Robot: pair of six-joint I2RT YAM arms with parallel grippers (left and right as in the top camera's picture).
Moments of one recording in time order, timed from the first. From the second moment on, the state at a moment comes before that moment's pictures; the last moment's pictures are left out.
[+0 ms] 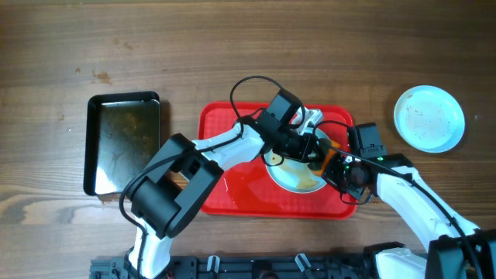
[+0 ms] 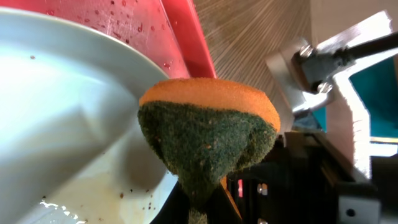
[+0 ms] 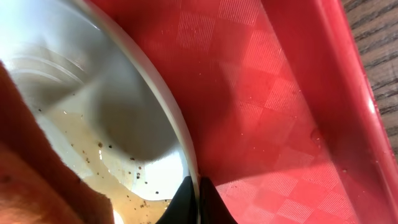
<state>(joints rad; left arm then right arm) -0.75 2.05 1.20 -0.09 0.78 -0.53 0.16 1.36 0.56 -0.57 -0.24 0.78</state>
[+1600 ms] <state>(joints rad) -0.58 1.92 1.30 -0.56 0.60 -0.57 0.17 1.36 0.56 -0.59 -0.26 0.77</state>
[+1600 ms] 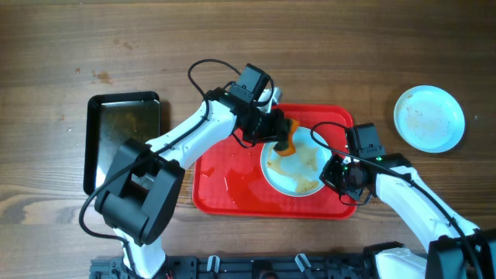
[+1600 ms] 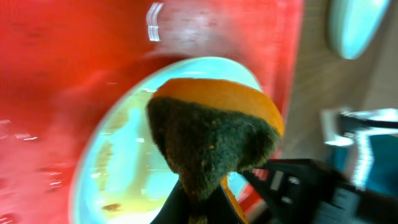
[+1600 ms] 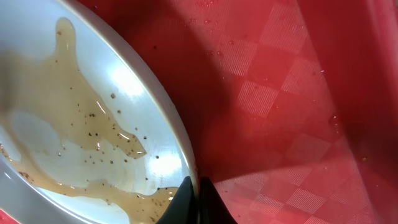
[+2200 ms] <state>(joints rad) -0.80 2.12 1.30 -0.39 0.75 -0.65 0.17 1.36 0.56 -0.59 -0.25 0.77</state>
